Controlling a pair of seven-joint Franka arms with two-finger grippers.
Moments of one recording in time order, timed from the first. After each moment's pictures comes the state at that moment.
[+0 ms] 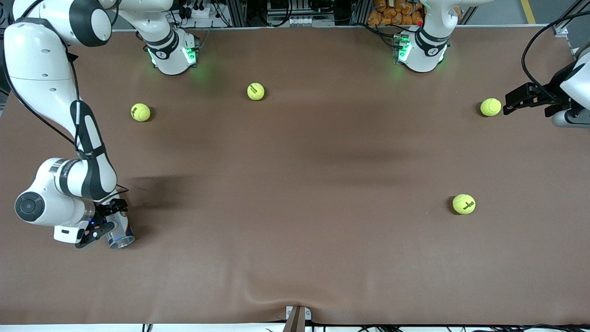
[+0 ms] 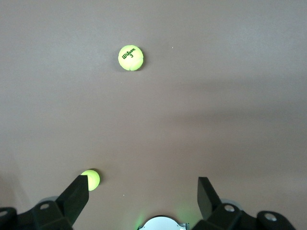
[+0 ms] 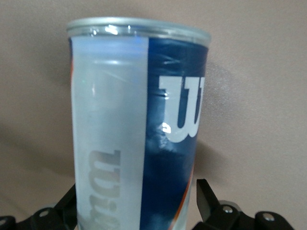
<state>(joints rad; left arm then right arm) -0.01 -0.02 -0.01 -1.60 0.00 1.48 0.04 -0.11 0.80 -0.07 -1.51 -0.03 2.20 -0.73</state>
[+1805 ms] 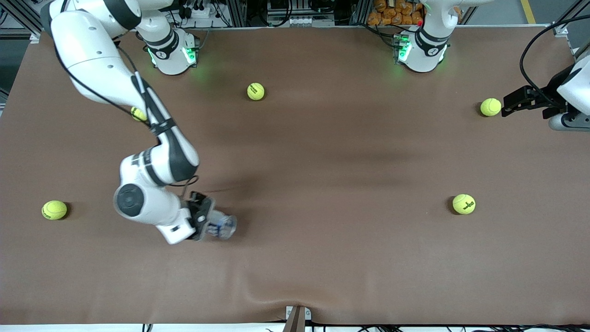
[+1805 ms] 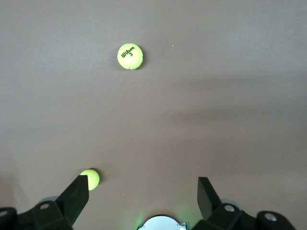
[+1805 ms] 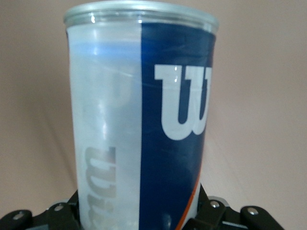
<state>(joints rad) -0.01 -0.01 -0.01 -1.60 0.00 1.48 0.04 0.11 0.78 0.26 -1.38 -0.03 2.13 -1.05</state>
